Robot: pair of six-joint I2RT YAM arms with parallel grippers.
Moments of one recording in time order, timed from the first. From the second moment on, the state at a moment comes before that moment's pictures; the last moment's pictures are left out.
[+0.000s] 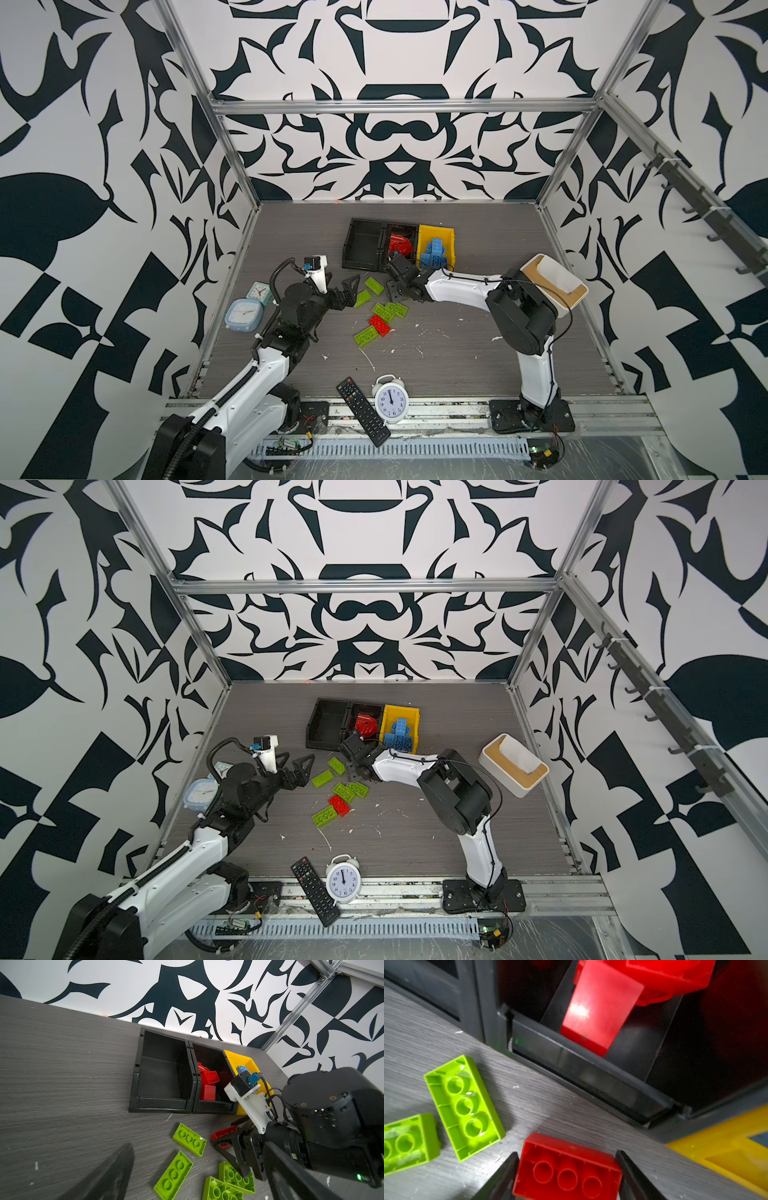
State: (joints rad) left arm -0.36 0.91 0.34 0.34 0.15 -0.39; right arm 0.82 2.02 1.33 -0.36 0.23 0.41
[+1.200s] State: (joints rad) left arm -0.36 0.91 0.34 0.34 0.15 -0.39; right arm 0.71 2.07 1.60 -0.26 0.30 0.29
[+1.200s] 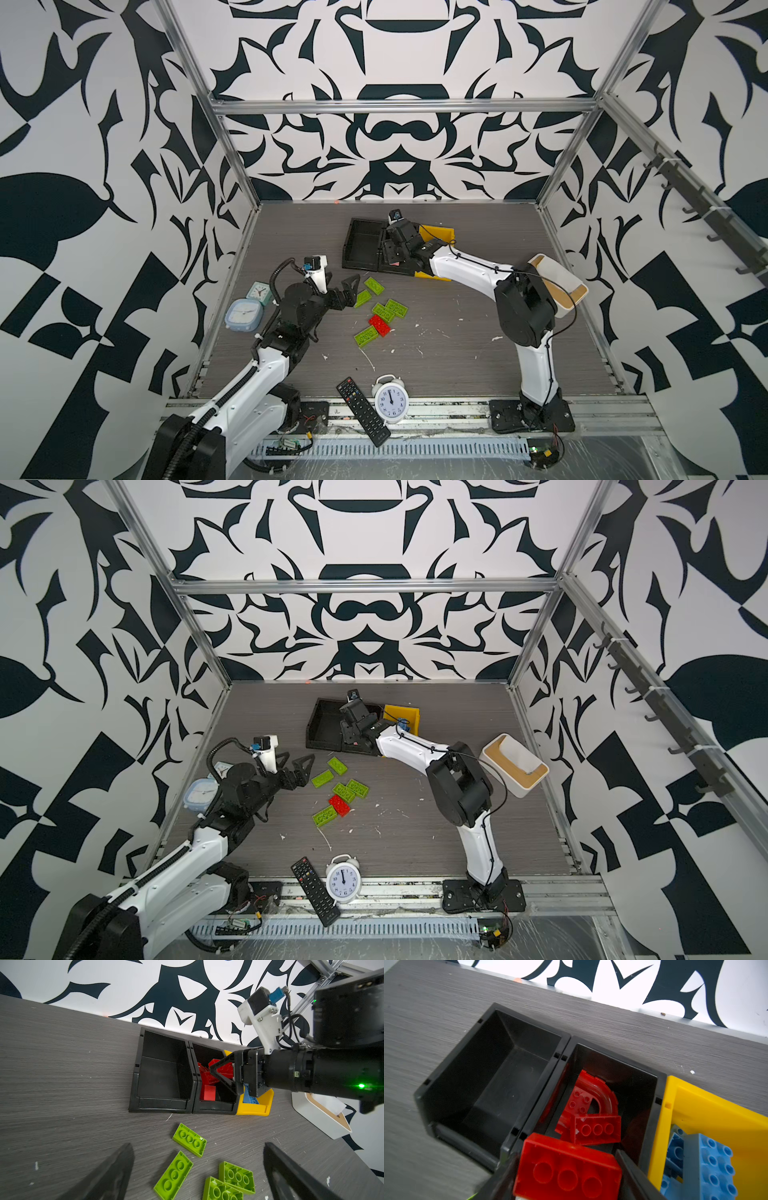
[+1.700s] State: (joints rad) left arm -0.36 0.91 0.34 0.34 0.15 -0.39; right arm 0.69 2.16 1.67 -0.23 0.33 0.32
